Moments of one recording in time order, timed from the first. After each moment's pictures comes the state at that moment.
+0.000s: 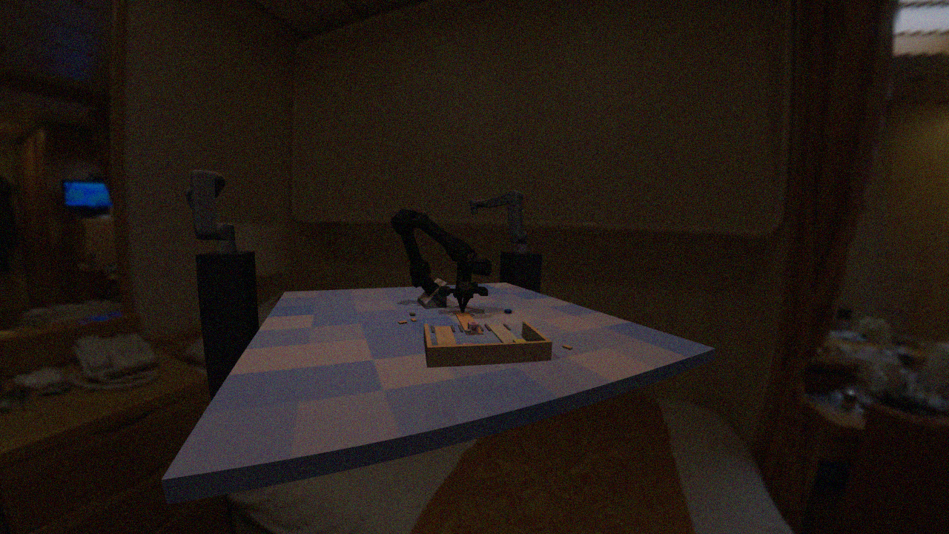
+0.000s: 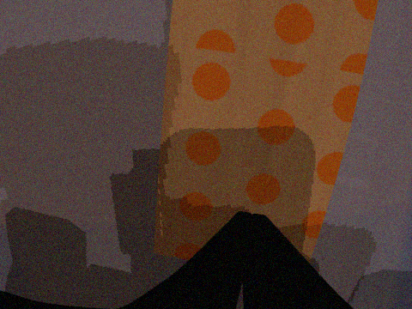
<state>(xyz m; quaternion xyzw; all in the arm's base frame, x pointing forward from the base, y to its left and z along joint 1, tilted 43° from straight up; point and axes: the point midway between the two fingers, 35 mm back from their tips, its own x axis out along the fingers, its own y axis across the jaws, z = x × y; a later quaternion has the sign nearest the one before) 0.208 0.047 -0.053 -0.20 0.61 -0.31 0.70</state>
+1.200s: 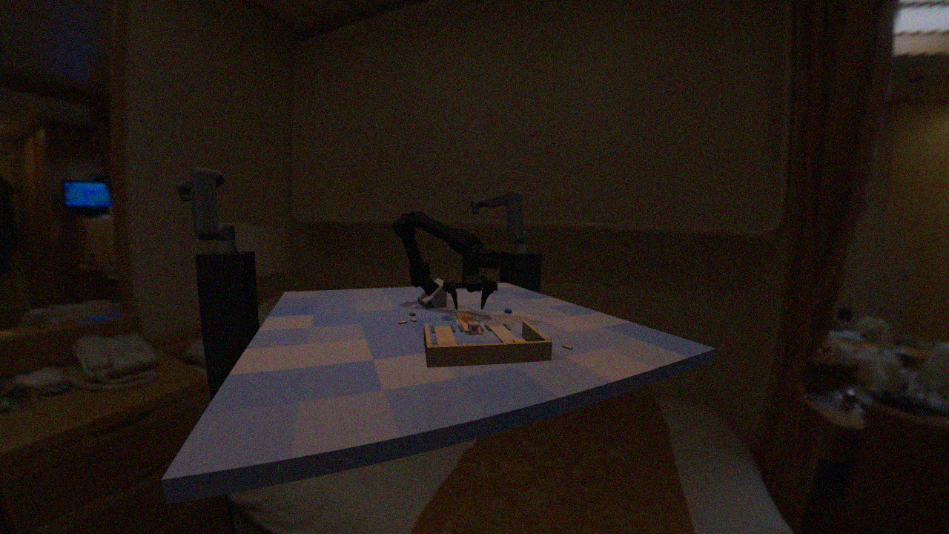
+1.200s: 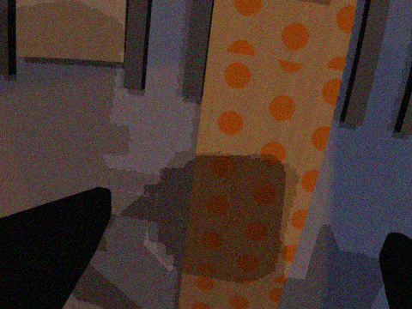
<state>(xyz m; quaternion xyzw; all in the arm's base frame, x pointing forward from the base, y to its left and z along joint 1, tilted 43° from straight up) 0.317 0.066 -0.005 -0.20 0.61 -0.31 0.70</state>
